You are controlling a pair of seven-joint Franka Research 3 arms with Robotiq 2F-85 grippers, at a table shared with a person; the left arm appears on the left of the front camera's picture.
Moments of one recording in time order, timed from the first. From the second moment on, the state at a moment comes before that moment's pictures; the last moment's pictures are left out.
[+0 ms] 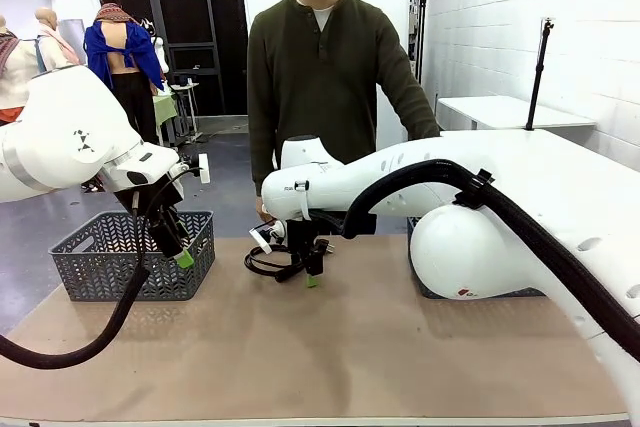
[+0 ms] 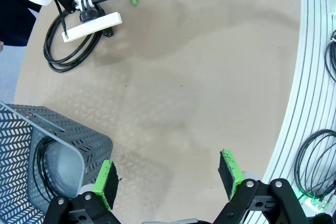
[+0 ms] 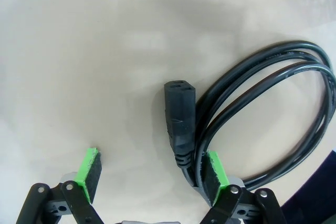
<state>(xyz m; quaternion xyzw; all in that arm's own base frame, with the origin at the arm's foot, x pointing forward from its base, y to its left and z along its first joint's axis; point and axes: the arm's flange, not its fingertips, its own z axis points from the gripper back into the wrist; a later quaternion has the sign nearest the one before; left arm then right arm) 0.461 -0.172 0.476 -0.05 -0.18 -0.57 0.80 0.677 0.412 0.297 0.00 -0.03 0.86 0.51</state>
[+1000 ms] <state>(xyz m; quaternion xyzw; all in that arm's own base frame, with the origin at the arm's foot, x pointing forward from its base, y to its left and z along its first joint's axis) 0.461 -0.172 0.476 -0.05 -0.18 -0.57 0.80 0.675 0.413 0.309 0.01 -0.02 0.86 0.51</state>
